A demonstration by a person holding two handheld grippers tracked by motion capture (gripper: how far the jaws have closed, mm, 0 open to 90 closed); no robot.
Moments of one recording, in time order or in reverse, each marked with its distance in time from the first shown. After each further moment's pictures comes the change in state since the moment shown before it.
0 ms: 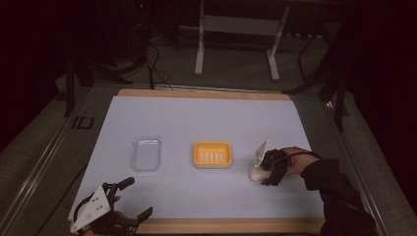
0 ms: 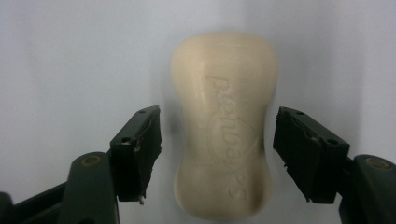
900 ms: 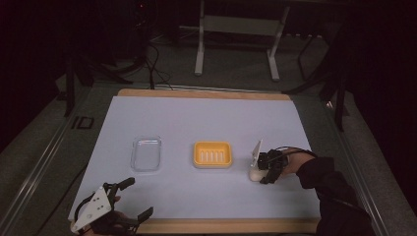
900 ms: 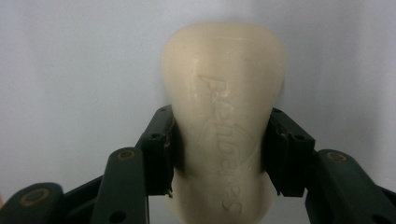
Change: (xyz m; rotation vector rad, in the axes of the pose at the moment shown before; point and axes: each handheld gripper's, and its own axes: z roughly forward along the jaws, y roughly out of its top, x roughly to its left) left arm 0.000 -0.001 0.001 0.010 0.000 0.000; right arm -0.005 0.008 0.009 0.074 0.043 0.043
